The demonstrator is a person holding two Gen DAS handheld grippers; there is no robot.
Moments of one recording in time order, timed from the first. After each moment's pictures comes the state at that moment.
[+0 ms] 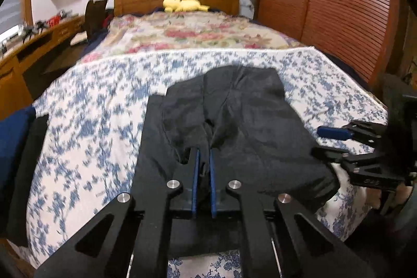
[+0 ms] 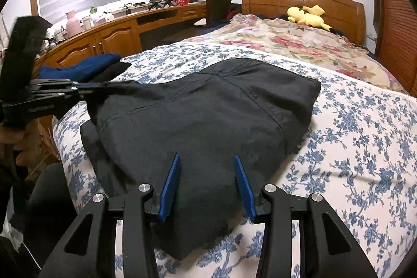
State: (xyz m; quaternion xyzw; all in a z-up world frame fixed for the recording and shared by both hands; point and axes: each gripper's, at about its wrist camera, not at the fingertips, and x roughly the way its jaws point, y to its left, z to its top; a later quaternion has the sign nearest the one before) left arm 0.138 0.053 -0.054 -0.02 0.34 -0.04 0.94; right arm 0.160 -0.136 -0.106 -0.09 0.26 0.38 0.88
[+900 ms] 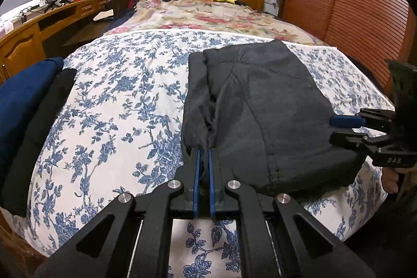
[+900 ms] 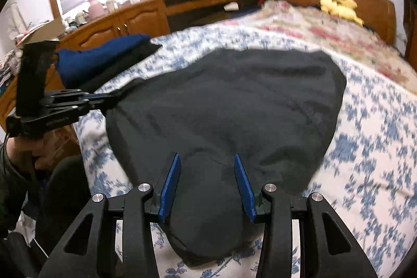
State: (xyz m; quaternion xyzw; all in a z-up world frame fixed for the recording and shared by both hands) left arm 0.099 0.128 -0.116 -0.05 0.37 0.01 0.93; right arm 0.172 -0.078 -0.126 -0.12 0.31 0.44 0.83
